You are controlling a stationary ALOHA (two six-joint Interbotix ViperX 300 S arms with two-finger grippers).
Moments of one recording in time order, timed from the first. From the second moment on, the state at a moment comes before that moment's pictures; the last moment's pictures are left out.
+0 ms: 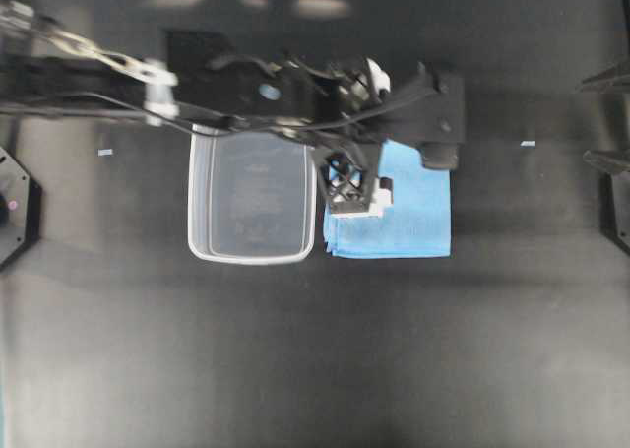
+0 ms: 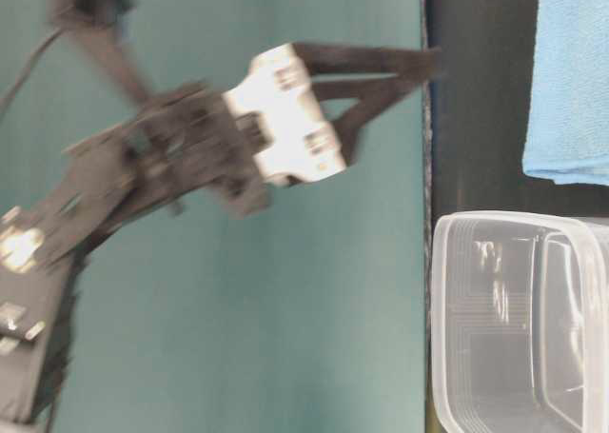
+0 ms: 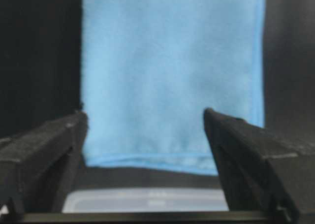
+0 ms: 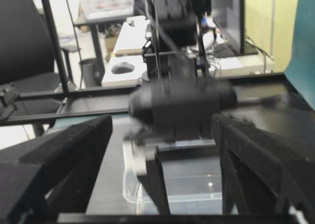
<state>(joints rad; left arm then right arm) 0.05 0.38 -0.12 0.04 0.77 0.08 -0.01 -1.22 1.22 0.01 -0.05 0.06</state>
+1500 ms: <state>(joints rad) 0.01 0.37 -0.38 0.04 1.20 0.08 -0.01 -1.23 1.23 0.01 -0.05 0.06</state>
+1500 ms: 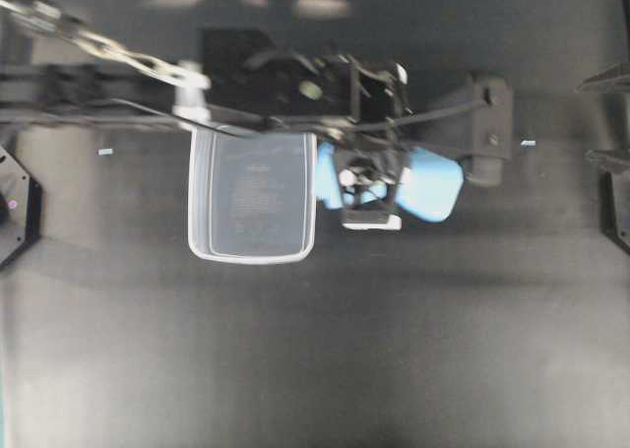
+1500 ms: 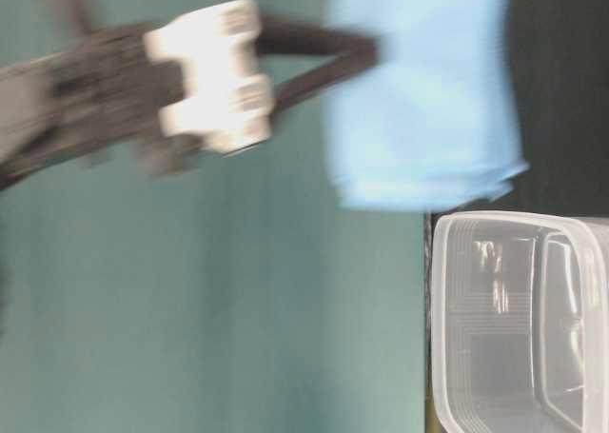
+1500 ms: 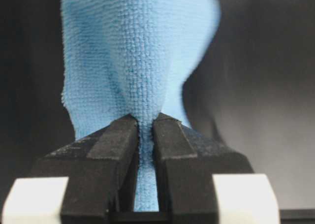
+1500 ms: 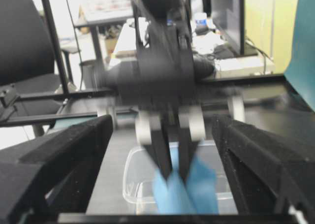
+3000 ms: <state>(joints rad) 0.05 -0.05 0.28 0.04 0.95 0.04 -0.02 -1.24 1.24 0.01 -0.06 0.06</state>
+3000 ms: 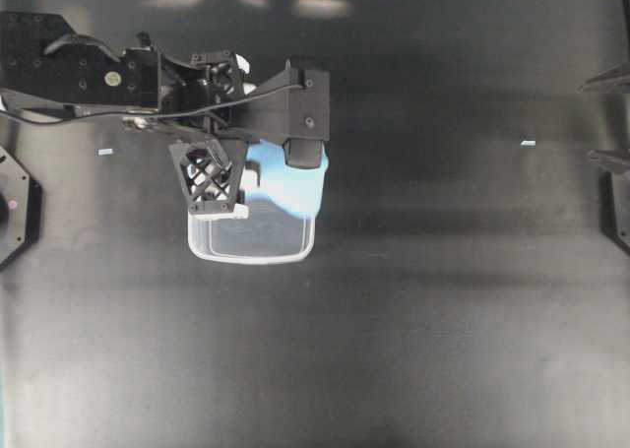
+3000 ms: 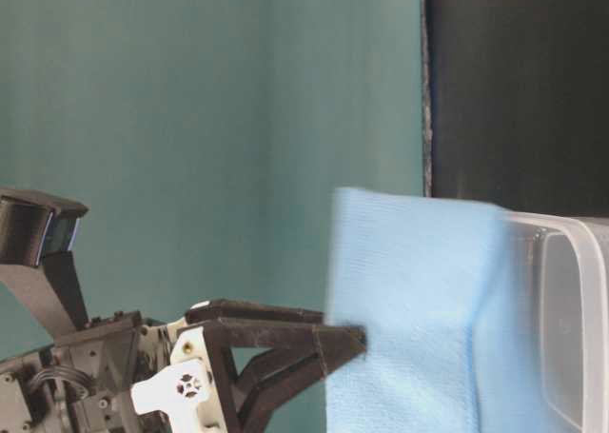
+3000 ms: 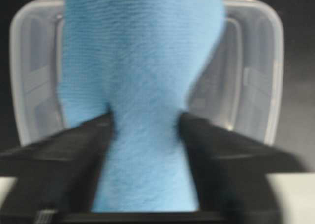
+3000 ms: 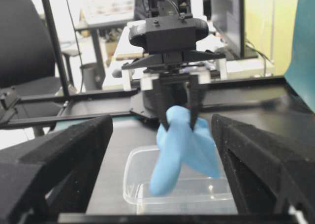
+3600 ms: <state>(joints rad) 0.05 -0.35 0.45 0.04 0.74 -0.04 -0.01 -1.27 1.24 0.01 -0.06 0.06</state>
